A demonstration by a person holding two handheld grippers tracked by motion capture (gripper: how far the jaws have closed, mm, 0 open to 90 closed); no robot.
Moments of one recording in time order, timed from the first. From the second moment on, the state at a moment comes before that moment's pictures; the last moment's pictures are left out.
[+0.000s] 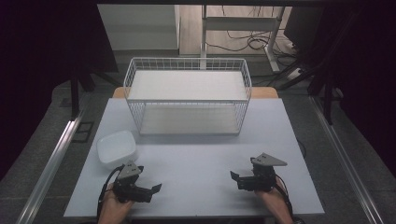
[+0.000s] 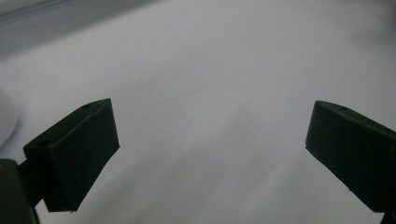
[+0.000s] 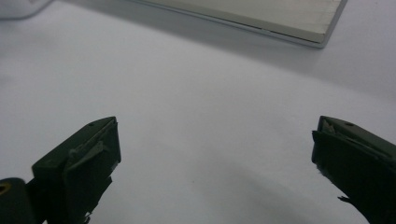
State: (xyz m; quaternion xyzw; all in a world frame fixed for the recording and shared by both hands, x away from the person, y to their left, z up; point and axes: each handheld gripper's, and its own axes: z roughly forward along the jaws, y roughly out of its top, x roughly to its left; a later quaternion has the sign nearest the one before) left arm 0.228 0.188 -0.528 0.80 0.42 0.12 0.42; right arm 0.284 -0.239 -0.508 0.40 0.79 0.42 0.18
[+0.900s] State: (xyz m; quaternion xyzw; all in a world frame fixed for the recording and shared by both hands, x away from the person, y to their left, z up) left arm 0.237 0.191 -0.520 0.79 0.43 0.11 0.42; right arm 0.284 -0.230 -0.506 0.39 0.81 0.38 0.19
